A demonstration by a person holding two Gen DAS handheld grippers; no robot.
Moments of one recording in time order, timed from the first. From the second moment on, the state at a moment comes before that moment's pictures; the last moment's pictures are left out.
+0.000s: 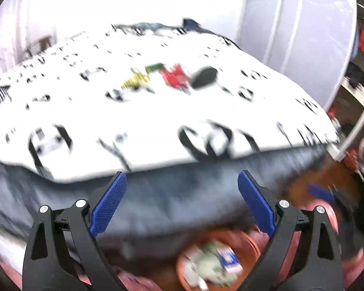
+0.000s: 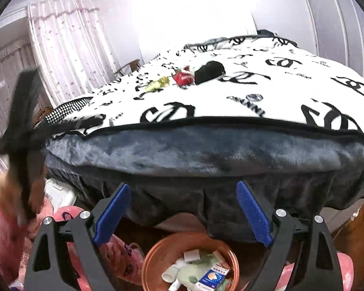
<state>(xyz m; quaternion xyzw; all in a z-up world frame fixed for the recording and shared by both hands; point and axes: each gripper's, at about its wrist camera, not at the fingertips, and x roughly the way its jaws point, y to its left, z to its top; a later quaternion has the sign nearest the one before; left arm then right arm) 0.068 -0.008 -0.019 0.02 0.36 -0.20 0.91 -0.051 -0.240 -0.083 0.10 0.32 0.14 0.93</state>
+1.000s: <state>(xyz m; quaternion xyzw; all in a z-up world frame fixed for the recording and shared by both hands) 0.343 -0.030 -0.062 0.08 0.41 -0.19 0.89 0.009 -0.234 -0.108 0.10 0.37 0.16 0.91</state>
